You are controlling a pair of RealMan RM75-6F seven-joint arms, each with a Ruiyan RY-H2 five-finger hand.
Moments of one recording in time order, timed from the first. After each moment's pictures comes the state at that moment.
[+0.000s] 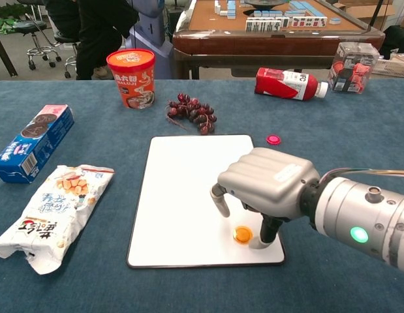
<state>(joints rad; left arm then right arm) -0.03 -1.00 -0.03 -1.67 1.55 1.57 -0.05 0.76 -1.65 -0.01 -1.77 -1.04 1.04 -0.97</state>
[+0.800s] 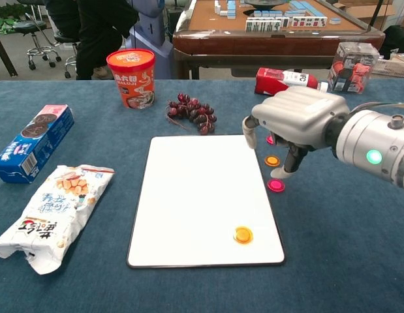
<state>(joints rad) -0.03 -1.01 -0.03 -1.67 1.55 1.57 -0.04 0.78 -1.56 0.10 -1.73 -0.96 1.12 -0.97</state>
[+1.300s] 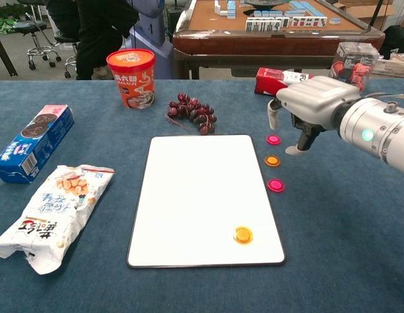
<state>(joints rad) -0.03 -1.00 -0.03 -1.67 1.55 1.57 -0.05 0.79 -1.61 0.16 -1.52 -0.88 1.10 -0.86</state>
